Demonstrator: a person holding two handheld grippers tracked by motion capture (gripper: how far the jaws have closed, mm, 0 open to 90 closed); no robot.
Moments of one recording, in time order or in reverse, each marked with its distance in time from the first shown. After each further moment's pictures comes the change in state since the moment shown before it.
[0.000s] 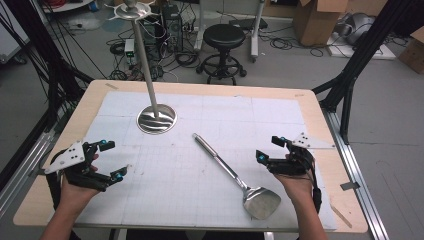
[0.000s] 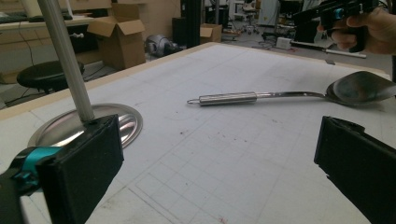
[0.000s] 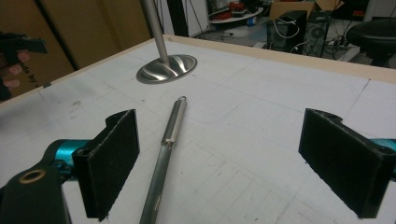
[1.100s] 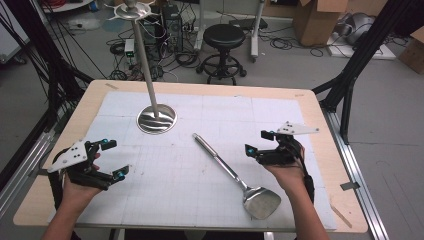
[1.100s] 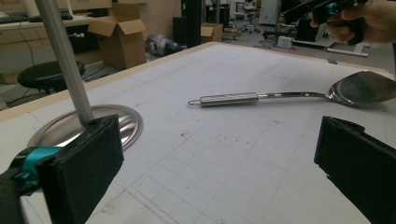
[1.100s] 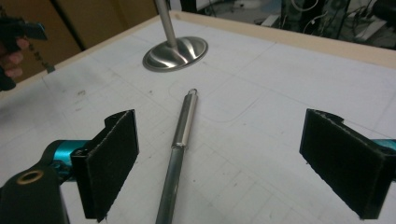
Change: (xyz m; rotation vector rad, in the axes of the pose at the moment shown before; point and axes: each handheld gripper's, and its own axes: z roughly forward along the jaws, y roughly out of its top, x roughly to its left) left arm -0.001 0.002 0.004 -0.003 0.002 0.006; right arm 0.008 0.028 0.036 0.142 0.035 -0.004
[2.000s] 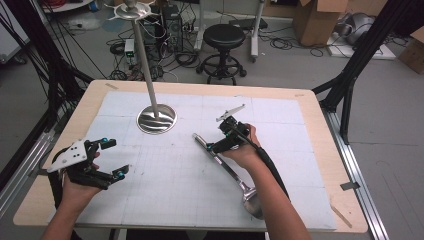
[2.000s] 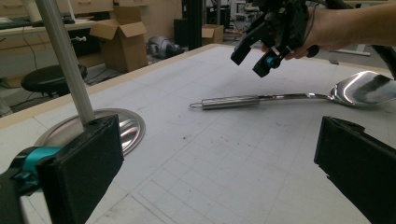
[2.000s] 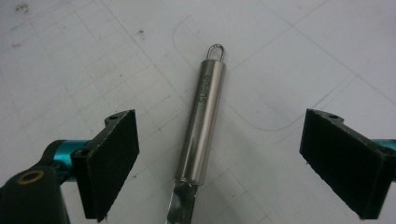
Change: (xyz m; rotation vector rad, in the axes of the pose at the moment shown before) left arm 0.000 0.001 0.001 0.000 0.002 0.008; right arm 0.026 0.031 0.135 0.440 0.011 -0.135
